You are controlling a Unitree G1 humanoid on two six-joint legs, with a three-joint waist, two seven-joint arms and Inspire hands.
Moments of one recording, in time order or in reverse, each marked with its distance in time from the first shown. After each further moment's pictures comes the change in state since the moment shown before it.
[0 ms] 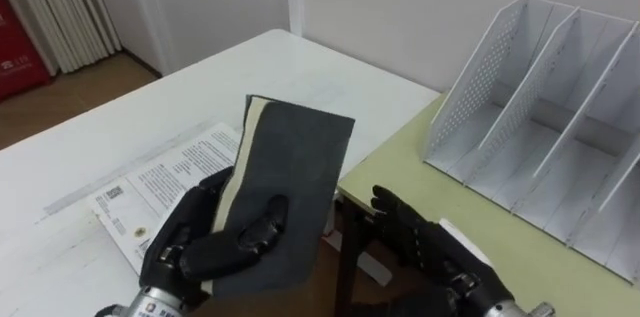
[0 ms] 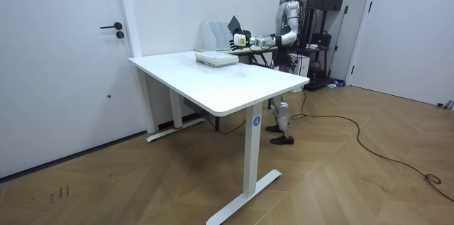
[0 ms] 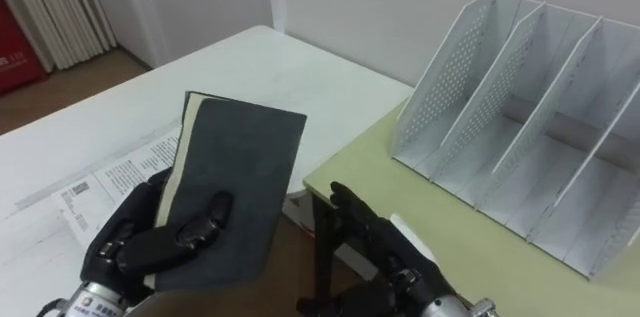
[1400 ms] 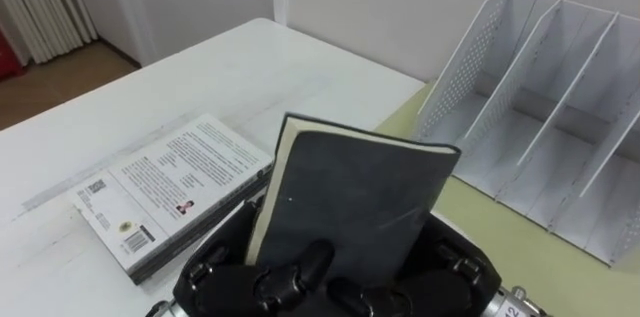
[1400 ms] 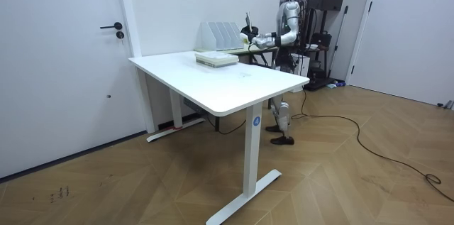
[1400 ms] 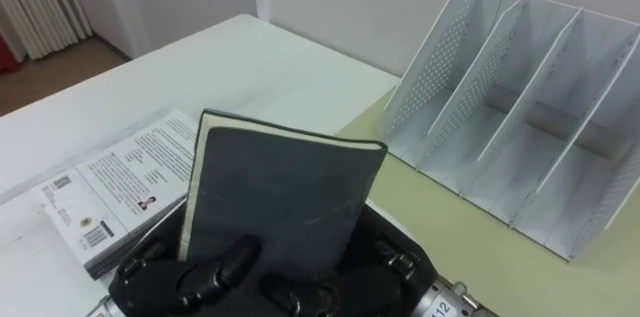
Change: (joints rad) left arm -0.009 0.087 -0.102 -0.019 -0.221 0.117 -0.372; right arm -0.040 -0.063 0.041 -0.067 0.453 0.097 0.307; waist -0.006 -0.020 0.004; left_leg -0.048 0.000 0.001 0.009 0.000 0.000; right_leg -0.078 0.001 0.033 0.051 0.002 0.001
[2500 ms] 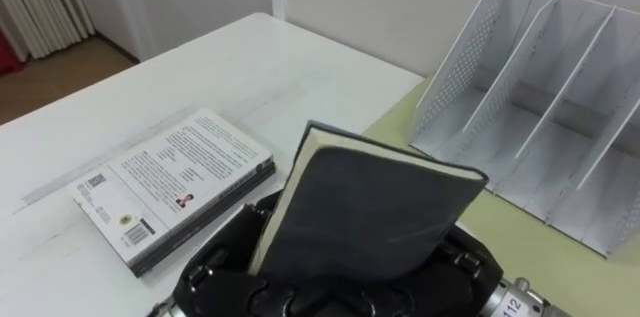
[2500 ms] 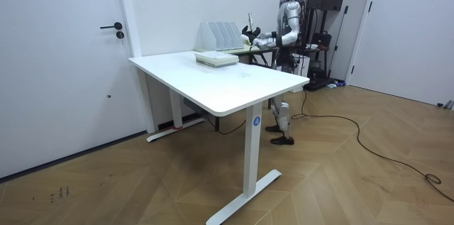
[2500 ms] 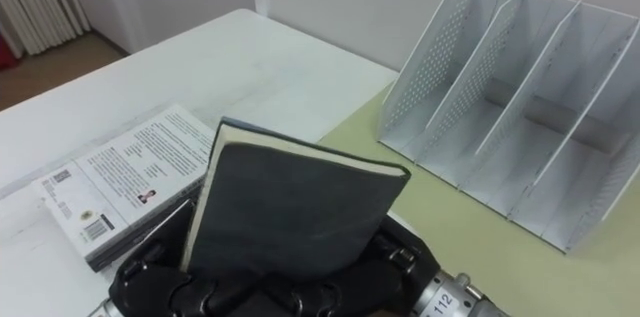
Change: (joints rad) left arm 0.001 0.013 -0.018 0.014 -0.014 -0.005 -0.001; right arm -0.026 -0.050 0.014 -0.003 -0.001 0.000 -0.030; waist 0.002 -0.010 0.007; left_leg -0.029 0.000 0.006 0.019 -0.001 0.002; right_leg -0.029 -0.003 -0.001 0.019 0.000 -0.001
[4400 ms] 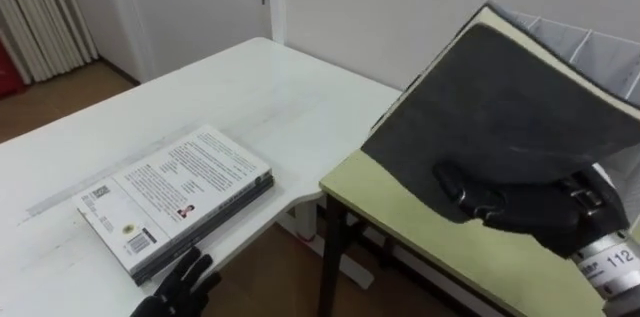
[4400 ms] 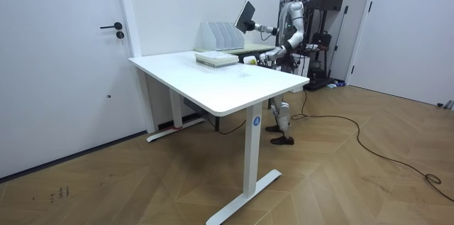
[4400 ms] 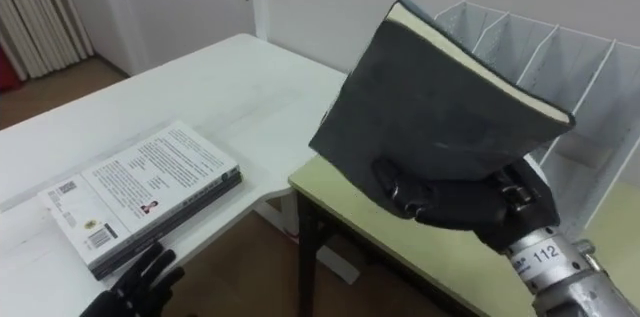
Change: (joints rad) left arm 0.134 -0.070 0.196 0.460 0.230 -0.187 0.259; right arm -0.002 -0.031 -0.323 -0.141 -0.060 -0.005 -0.336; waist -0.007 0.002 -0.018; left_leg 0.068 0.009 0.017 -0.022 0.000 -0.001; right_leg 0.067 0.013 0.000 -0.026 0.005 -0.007
